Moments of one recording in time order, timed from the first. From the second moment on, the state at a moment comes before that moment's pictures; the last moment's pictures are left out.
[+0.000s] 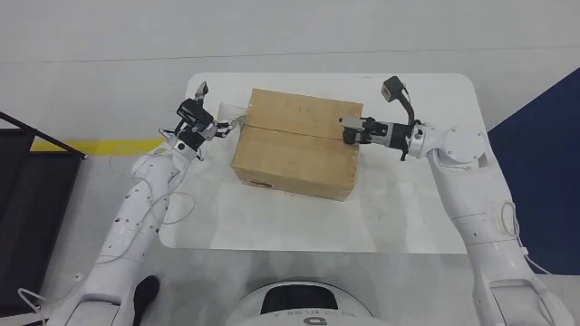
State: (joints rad) left arm 1.22 -1.21 -1.31 -1.23 1.76 -0.33 0.56; right arm -1.14 -1.15 1.38 -1.35 0.17 -0.24 1.17
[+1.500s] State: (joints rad) left arm 1.02 -1.33 -0.80 -1.32 1.98 -0.24 0.23; right arm -1.61 -1.12 1.63 -1.42 0.43 -0.73 0.93
